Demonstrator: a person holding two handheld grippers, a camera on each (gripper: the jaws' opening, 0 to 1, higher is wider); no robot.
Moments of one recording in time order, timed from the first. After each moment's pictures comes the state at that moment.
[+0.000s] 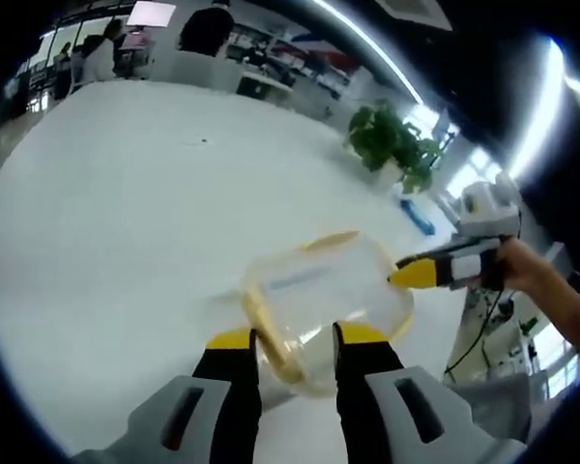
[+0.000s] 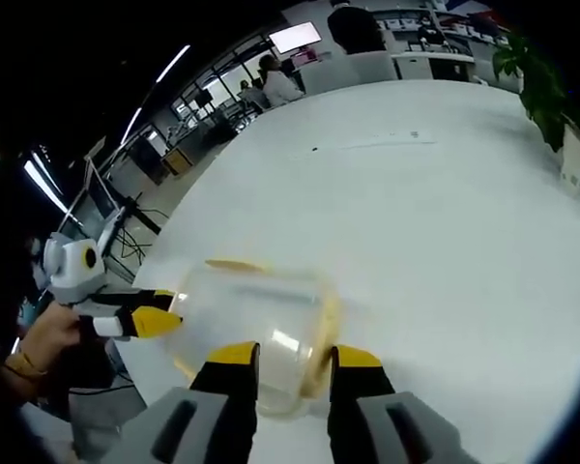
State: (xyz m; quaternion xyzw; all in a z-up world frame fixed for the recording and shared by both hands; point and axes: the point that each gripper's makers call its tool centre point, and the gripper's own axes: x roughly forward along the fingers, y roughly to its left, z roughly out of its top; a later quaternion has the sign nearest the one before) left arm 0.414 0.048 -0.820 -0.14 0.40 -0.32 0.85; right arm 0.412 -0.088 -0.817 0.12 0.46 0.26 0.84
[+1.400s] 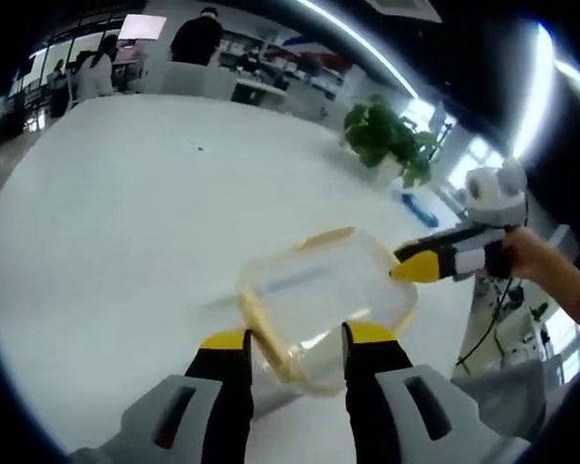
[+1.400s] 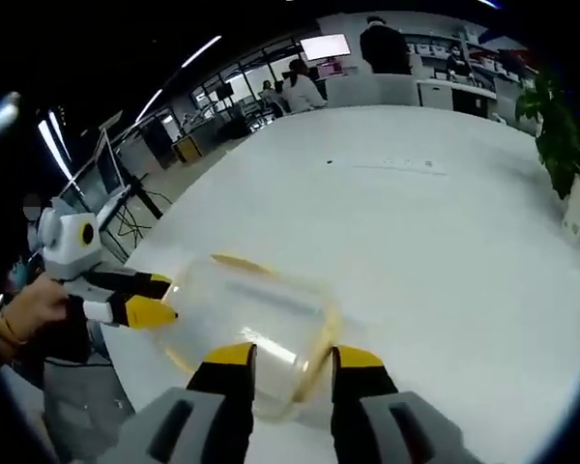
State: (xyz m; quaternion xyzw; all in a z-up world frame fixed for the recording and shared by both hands) left arm 0.413 0.044 -0.820 -0.10 0.38 -0.33 0.86; right arm 0.413 -0.089 -0.818 0.04 0.43 0.28 0.86
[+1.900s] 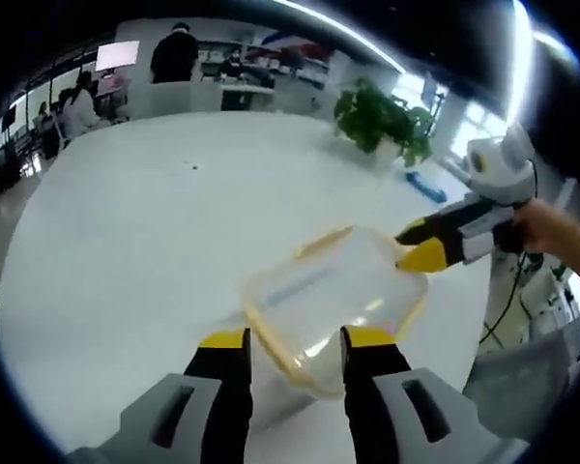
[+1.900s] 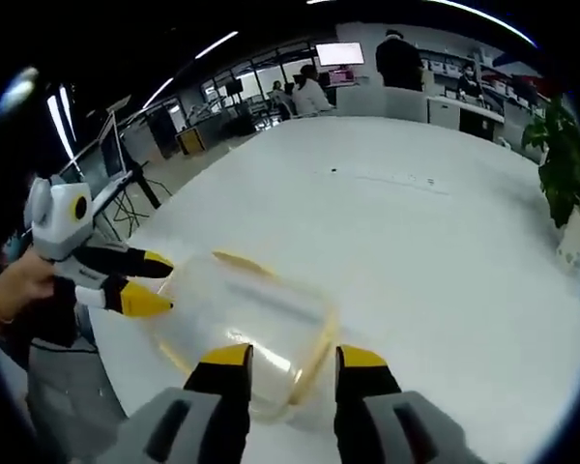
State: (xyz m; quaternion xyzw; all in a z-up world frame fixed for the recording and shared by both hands) left arm 0.420 0.047 -0.810 0.00 0.37 -0.33 0.87; right arm 0.416 -0.090 -0.812 0.00 0.41 0.28 0.87
